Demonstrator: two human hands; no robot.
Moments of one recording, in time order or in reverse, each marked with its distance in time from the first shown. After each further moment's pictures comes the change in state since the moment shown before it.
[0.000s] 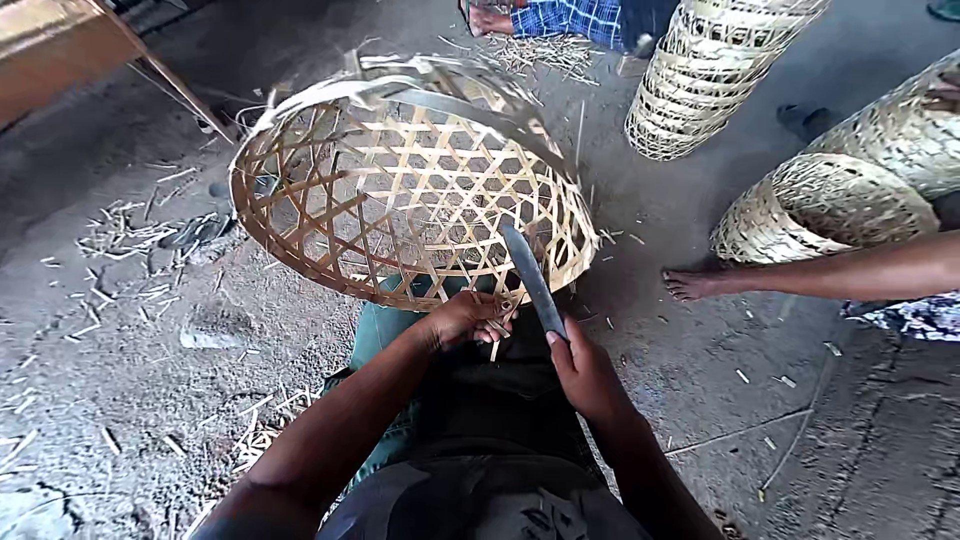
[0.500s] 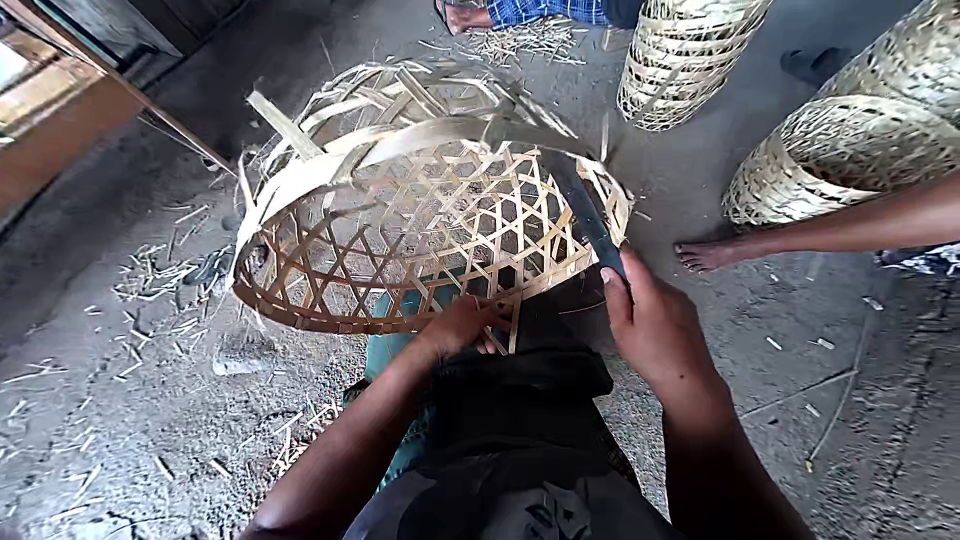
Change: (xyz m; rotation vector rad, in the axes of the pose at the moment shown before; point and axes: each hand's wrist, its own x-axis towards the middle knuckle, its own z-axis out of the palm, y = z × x) left_hand -0.028 0.023 0.028 0.390 0.194 -0.114; right_hand 0.012 -0.040 -0.066 -0.336 0.361 -0.095
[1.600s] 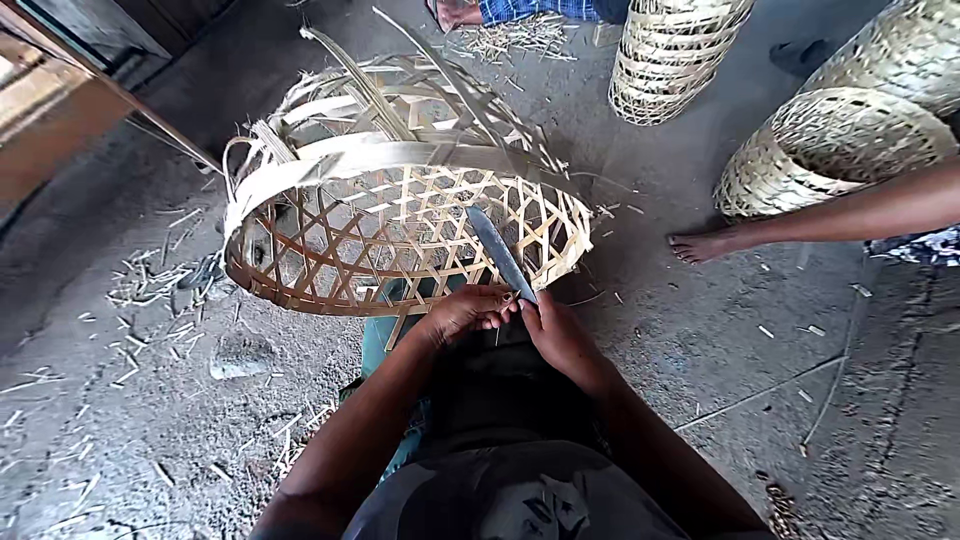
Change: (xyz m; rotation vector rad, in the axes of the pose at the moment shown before) left_hand 0.038 -0.023 -0.009 -0.254 -0.189 0.140; right_hand -0.014 -0.008 0.091 0.296 -0.458 0.119
